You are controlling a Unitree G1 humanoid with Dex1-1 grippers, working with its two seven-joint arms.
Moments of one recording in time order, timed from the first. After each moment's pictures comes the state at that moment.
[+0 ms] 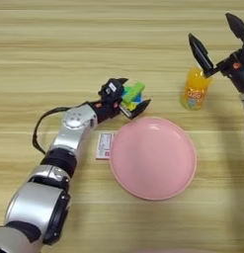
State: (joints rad) left arm -0.62 0.14 -0.09 0.91 -0.08 -0.33 -0.70; right arm -0.50 -0.26 -0.12 0.28 0.35 -0.38 0.64
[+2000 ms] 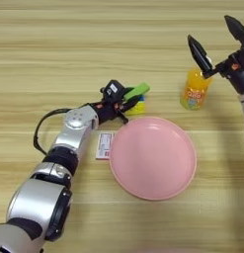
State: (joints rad) left arm -0.64 0.14 -0.08 0.95 -0.07 -0.32 -0.69; right arm -0.49 -0.26 -0.11 0.27 0.34 -0.36 0.62
